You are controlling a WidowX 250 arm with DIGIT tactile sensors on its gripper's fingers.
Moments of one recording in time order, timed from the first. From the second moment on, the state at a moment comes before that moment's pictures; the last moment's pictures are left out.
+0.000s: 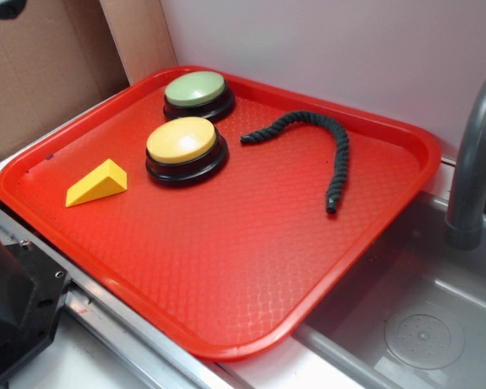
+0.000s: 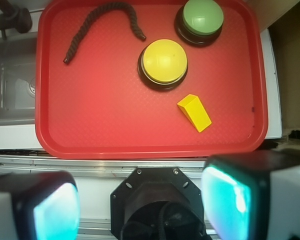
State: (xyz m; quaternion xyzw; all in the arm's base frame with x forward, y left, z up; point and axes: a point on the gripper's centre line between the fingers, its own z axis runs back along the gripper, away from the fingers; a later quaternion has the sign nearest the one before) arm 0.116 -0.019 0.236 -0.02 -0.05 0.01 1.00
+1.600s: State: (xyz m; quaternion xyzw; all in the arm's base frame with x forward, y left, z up) arm 0.157 0.049 0.075 0.08 -0.07 -0.24 0.97
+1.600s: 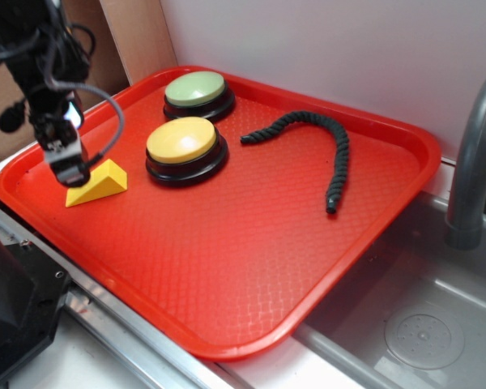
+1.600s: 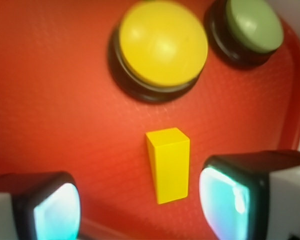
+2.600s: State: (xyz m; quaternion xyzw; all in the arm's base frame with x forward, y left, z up) arm 0.173 0.083 0.010 0.03 -0.05 -0.23 0.97
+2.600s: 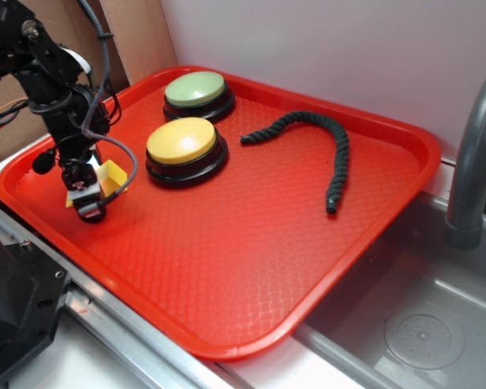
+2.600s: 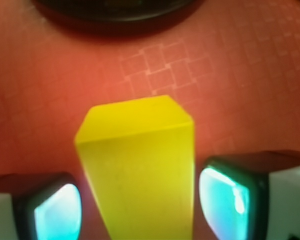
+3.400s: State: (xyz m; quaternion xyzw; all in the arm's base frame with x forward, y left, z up) arm 0.169 0.069 0.031 0.00 -0.02 -0.15 0.99
